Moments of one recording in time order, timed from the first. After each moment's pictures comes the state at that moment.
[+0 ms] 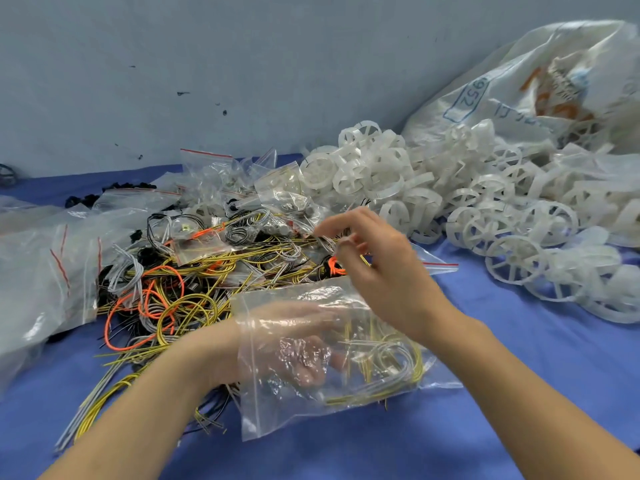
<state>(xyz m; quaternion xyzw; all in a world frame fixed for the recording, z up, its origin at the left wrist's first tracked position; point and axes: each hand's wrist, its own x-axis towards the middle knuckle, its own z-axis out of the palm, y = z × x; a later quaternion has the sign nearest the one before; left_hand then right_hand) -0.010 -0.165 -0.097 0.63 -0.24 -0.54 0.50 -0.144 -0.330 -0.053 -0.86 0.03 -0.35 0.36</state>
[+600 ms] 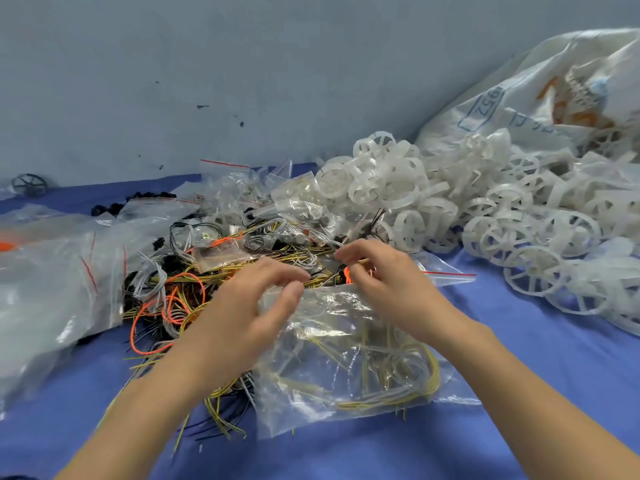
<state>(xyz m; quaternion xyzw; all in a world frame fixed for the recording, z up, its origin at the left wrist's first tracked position) -0.014 -0.144 -0.061 0.77 -0.53 0.02 0.36 -0.121 -0.344 -0.075 -0.90 0.14 -0.24 0.34</state>
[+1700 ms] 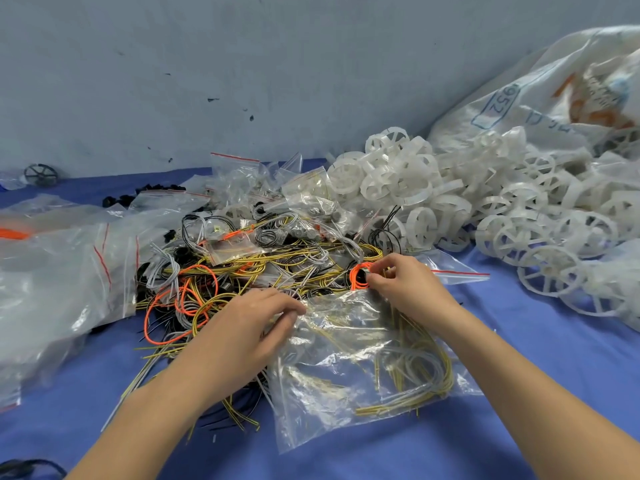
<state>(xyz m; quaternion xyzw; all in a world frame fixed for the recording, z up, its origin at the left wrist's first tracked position) -0.003 -0.126 -0.088 0.81 -0.53 0.00 0.24 -0.107 -0.367 -0.105 -0.88 0.32 -0.14 0.31</state>
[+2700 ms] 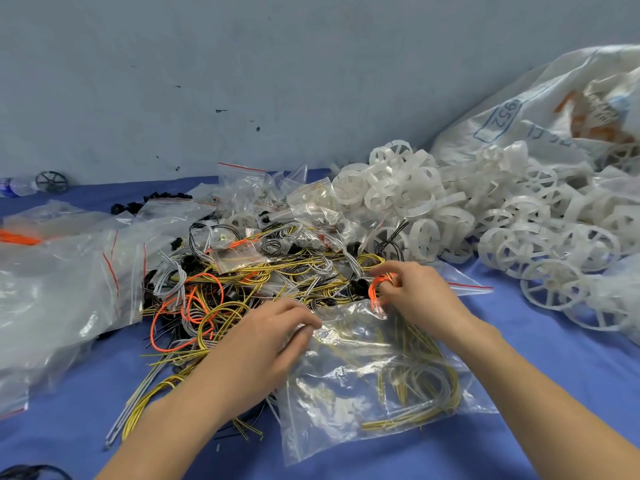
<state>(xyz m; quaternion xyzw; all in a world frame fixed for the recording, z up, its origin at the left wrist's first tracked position) -0.014 -0.131 -0.090 0.80 -0.54 -0.01 0.25 -0.114 -0.367 -0.092 -0.92 0.26 -0.16 0.25</state>
